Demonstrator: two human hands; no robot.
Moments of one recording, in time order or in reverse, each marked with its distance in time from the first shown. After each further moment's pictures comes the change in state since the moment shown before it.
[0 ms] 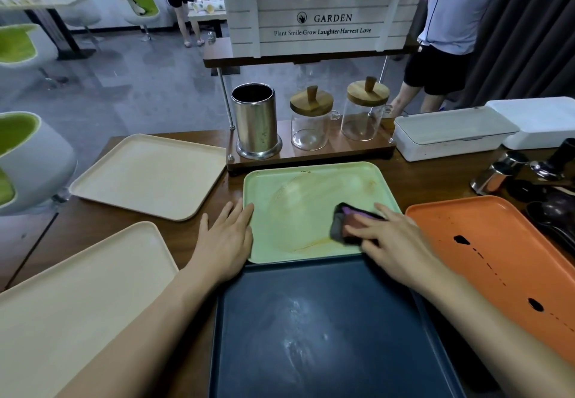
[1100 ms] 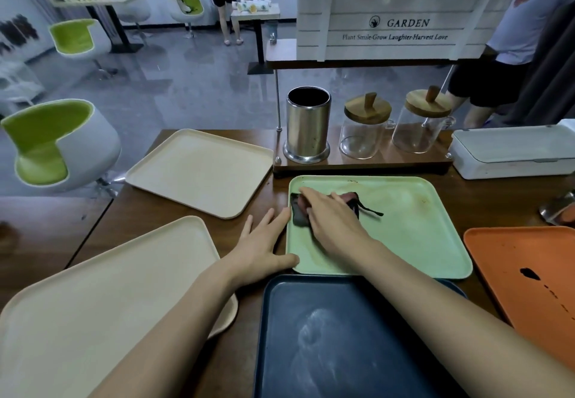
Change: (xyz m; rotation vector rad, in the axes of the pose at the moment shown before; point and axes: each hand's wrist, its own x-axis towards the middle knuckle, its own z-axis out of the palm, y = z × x) left_hand -0.011 -0.028 -0.015 -0.388 -0.178 0.097; right_hand 0.120 -0.132 0.043 0.141 0.145 -0.255
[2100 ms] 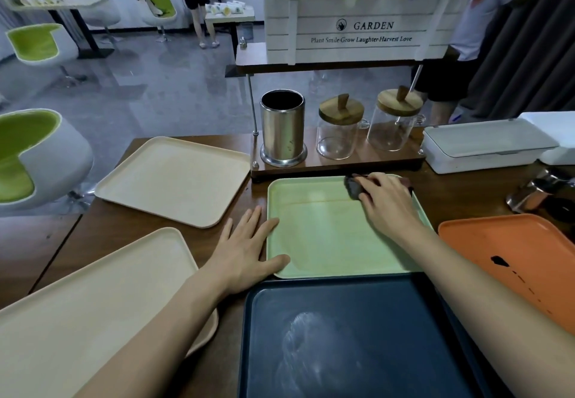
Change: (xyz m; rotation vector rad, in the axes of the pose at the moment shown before) left_hand 0.016 -0.006 0.009 0.339 0.008 -0.039; right_hand -0.020 0.134 -0.034 -0.264 0.237 0.250
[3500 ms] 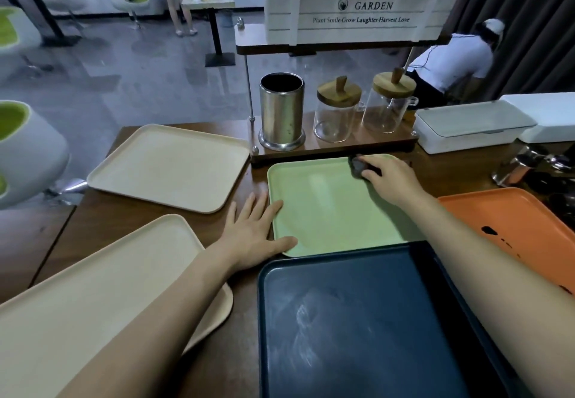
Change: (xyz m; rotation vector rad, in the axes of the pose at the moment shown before) left_hand 0.006 -0.003 -0.004 0.000 -0.086 0.023; right_hand 0.004 0.000 -0.024 0.213 -0.114 0.165
